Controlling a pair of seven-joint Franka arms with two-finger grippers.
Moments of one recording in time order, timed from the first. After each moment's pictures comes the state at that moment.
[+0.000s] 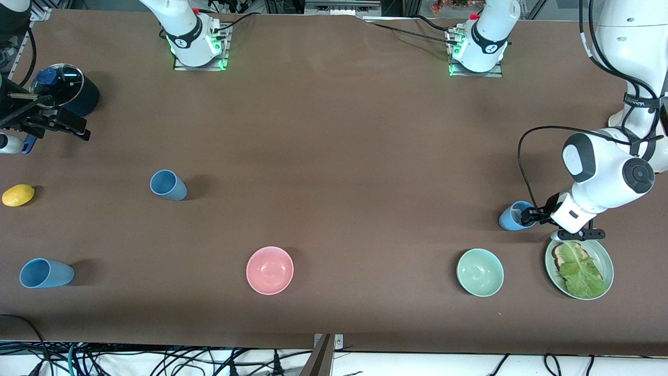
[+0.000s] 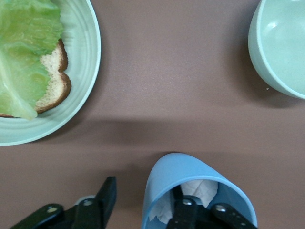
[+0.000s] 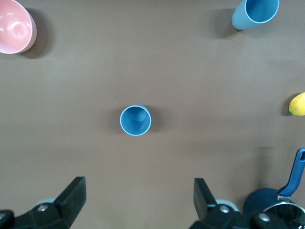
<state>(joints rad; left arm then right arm) 0.14 0.52 -0.02 -1.87 -0.10 2.42 0.13 0.01 0.06 -0.03 -1.56 -0.02 1.58 0.02</state>
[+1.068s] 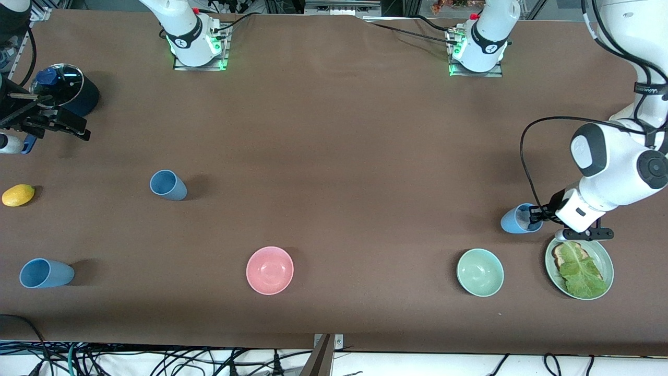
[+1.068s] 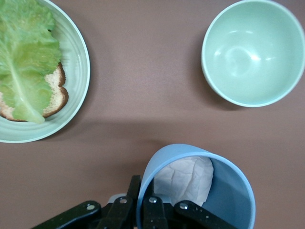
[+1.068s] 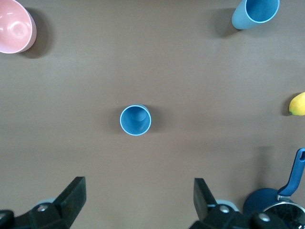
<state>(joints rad) 0.11 0.43 -0.02 -1.80 -0.10 2.24 0.10 0.01 0.06 -0.03 -1.56 -0.02 1.58 0.02</state>
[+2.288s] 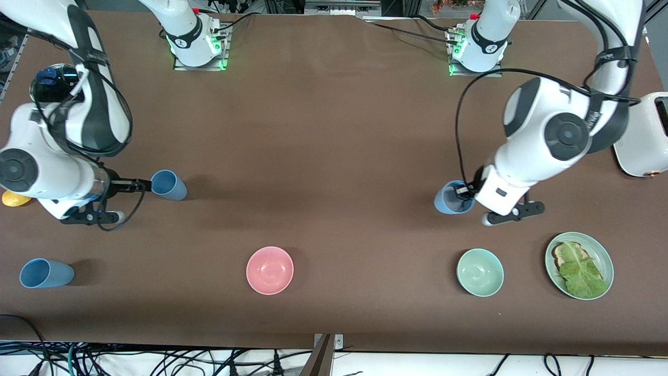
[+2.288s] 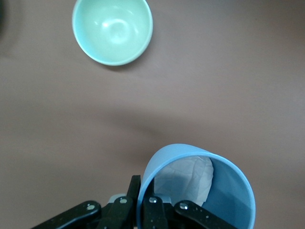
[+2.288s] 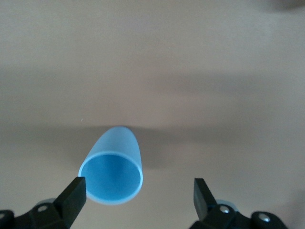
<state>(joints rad) -0.12 0.36 -0.22 -1.62 0.01 1.94 -0.62 0.04 0.41 -0.04 -1.75 -0.08 1.98 0.01</state>
